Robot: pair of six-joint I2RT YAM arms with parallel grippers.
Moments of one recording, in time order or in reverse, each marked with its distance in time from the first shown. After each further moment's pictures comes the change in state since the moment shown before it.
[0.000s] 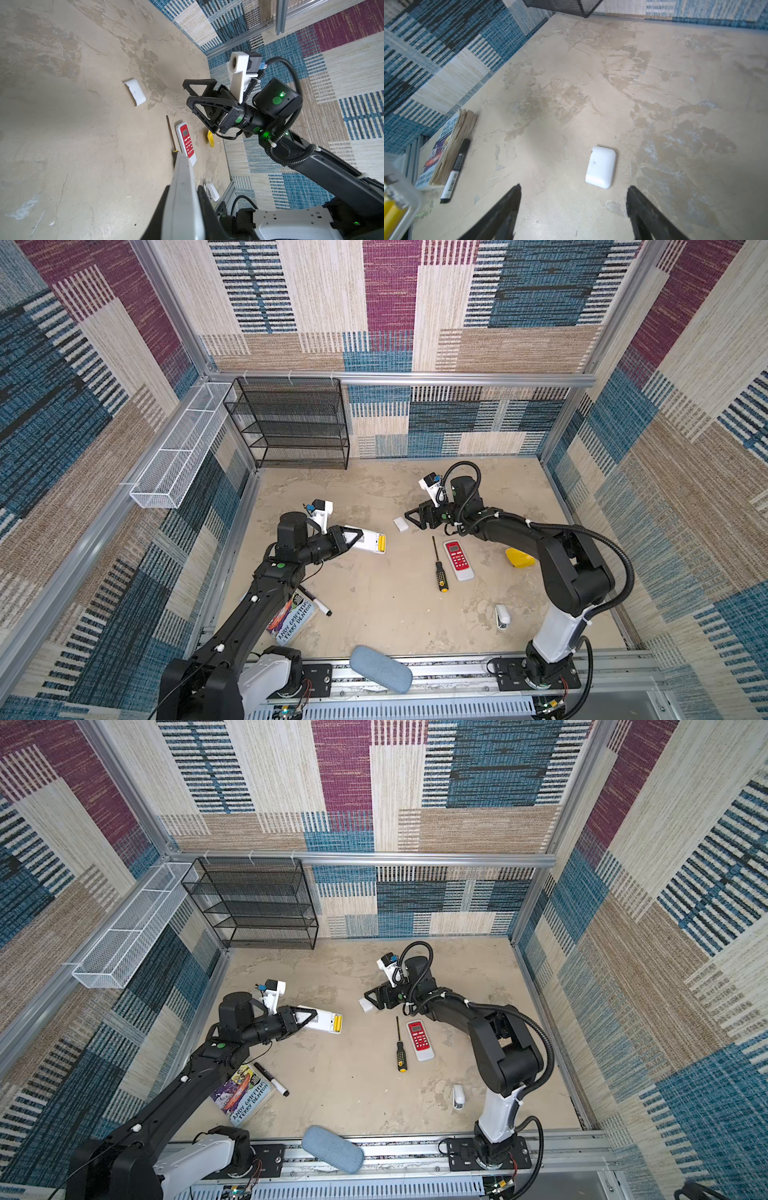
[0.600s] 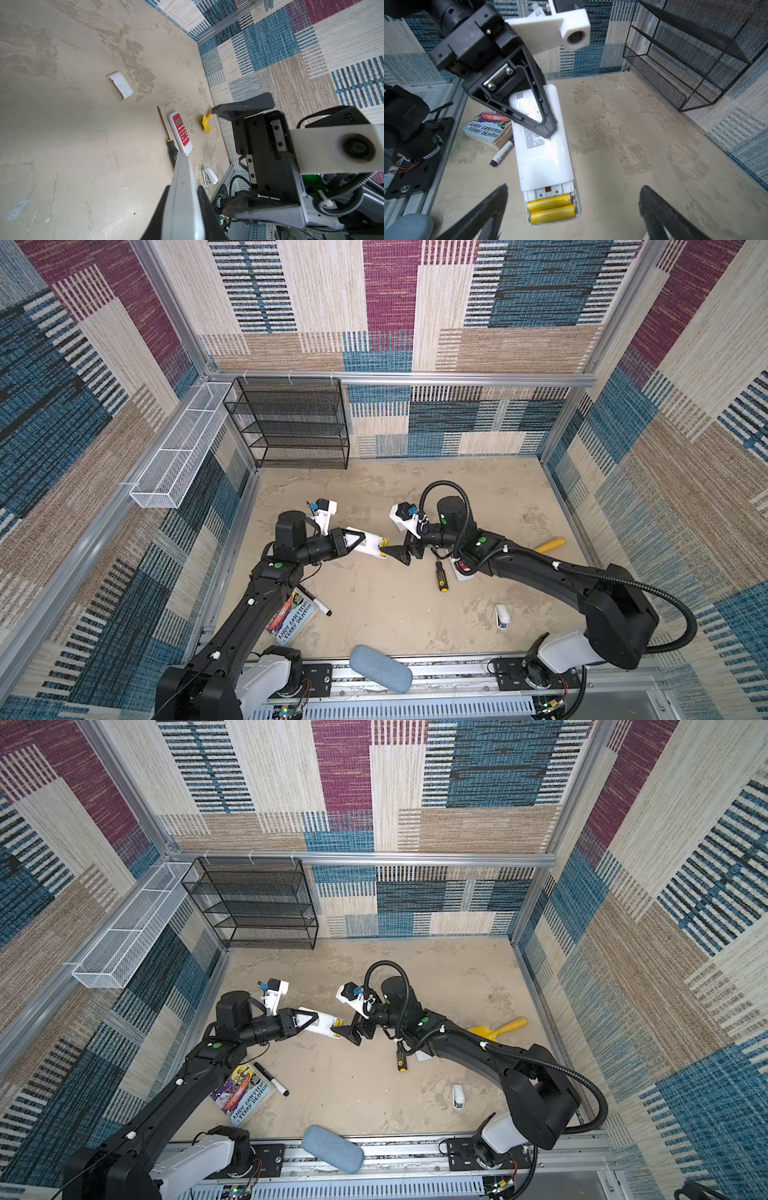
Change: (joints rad) left arm -0.001 -0.022 0.024 -0.068 0.069 0.083; right arm 0.322 -0.273 -0.114 0.053 0.101 -0.326
